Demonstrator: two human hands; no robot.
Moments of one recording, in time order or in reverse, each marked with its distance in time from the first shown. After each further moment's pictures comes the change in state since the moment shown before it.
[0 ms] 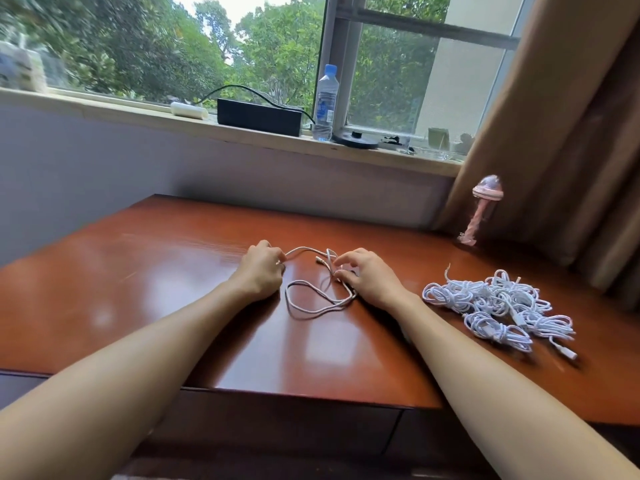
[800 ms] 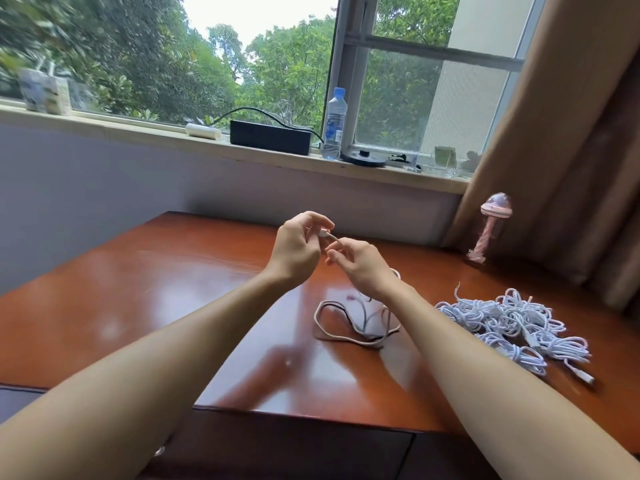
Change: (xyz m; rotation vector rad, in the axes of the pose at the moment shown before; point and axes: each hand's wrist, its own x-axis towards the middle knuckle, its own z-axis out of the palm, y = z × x) left_hand 0.004 0.076 -0.042 -0.738 0.385 0.266; right_hand 0.029 -0.048 -0.021 0.208 0.111 -0.106
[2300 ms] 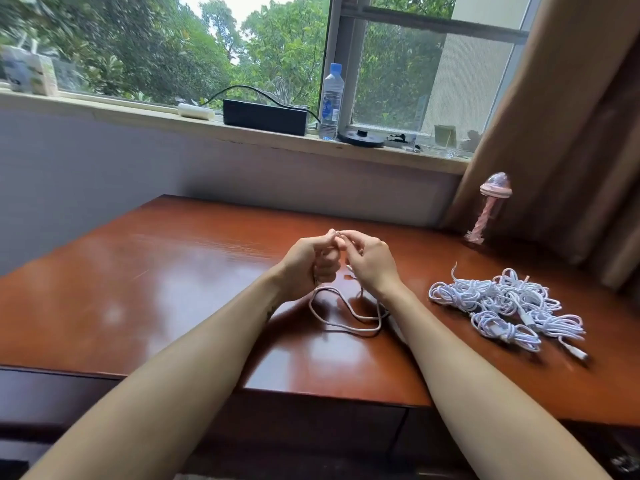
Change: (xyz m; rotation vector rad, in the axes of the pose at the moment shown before) left_hand -0.029 -0.013 0.025 -0.852 -0.490 -0.682; right_hand -0.025 0.022 0.015 0.069 0.221 0.109
